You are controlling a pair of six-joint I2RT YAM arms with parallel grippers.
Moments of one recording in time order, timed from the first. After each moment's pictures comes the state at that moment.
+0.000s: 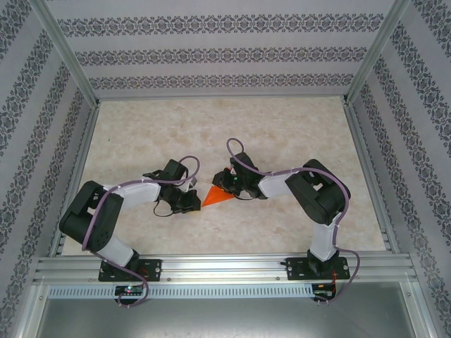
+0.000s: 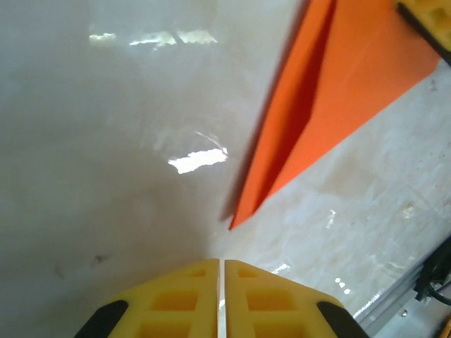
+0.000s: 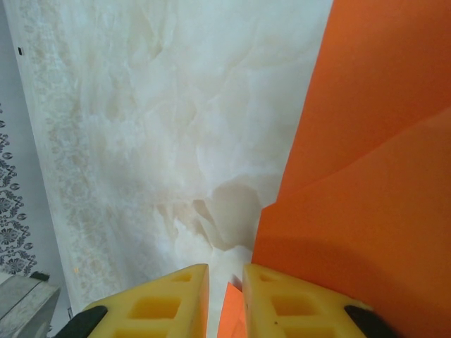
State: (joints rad) left arm -0.48 1.55 0.70 -0.40 0.56 -0.57; right arm 0.68 1.91 0.86 0.30 -0.34 1.08
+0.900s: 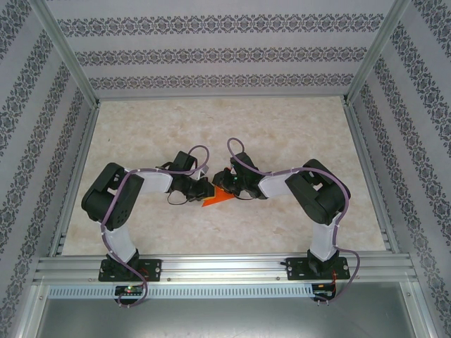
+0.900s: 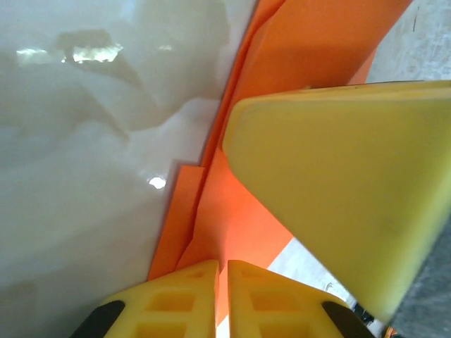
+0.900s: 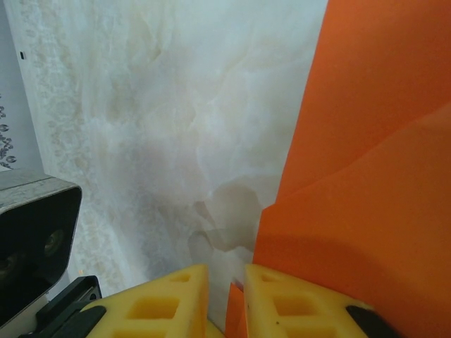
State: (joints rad) left arm -0.49 1.80 0.83 -0.10 0.67 -0.69; right arm 0.68 1.91 0.86 0.31 -0.35 1.10
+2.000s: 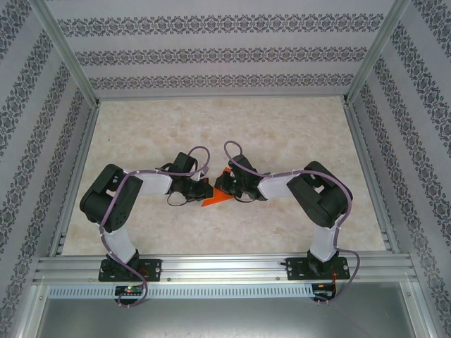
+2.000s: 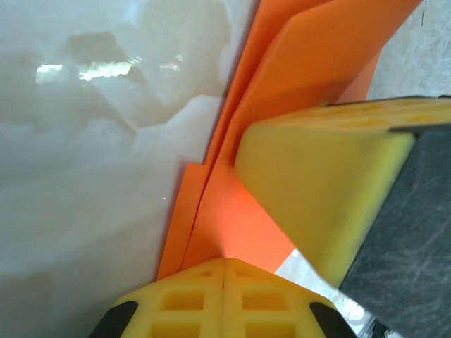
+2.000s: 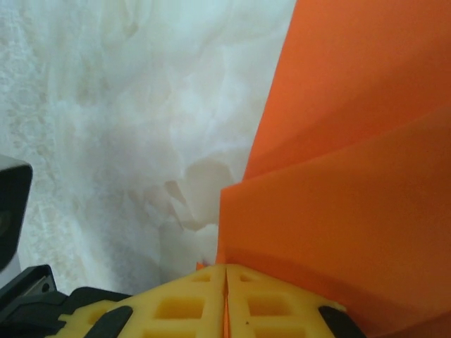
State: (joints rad) left arm -0.49 1.78 0.81 -0.10 0.63 -0.64; right arm 0.70 1.88 0.85 0.22 -0.27 1.02
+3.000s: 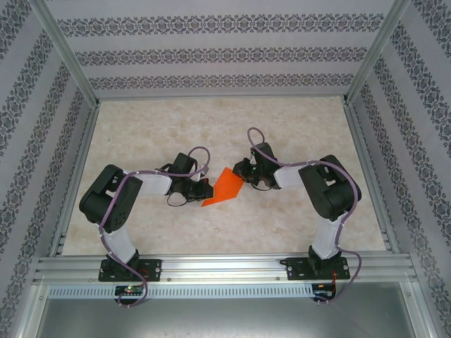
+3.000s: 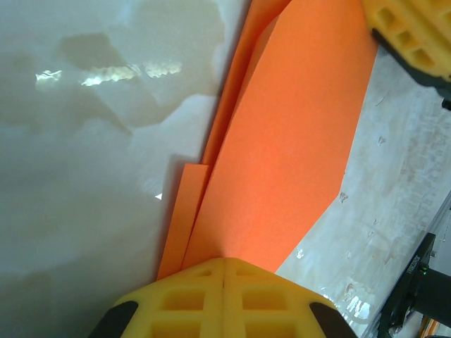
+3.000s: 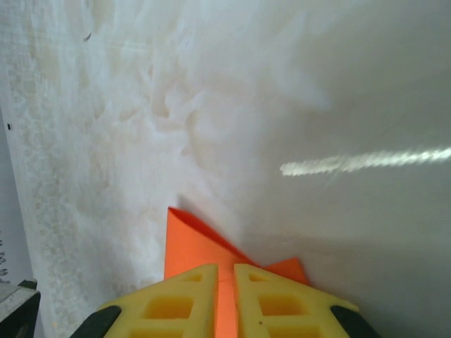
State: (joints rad) left arm -0.49 1.78 0.80 -0.08 0.63 -0.63; right arm 0.45 1.88 0.84 0.25 -0.38 0.94
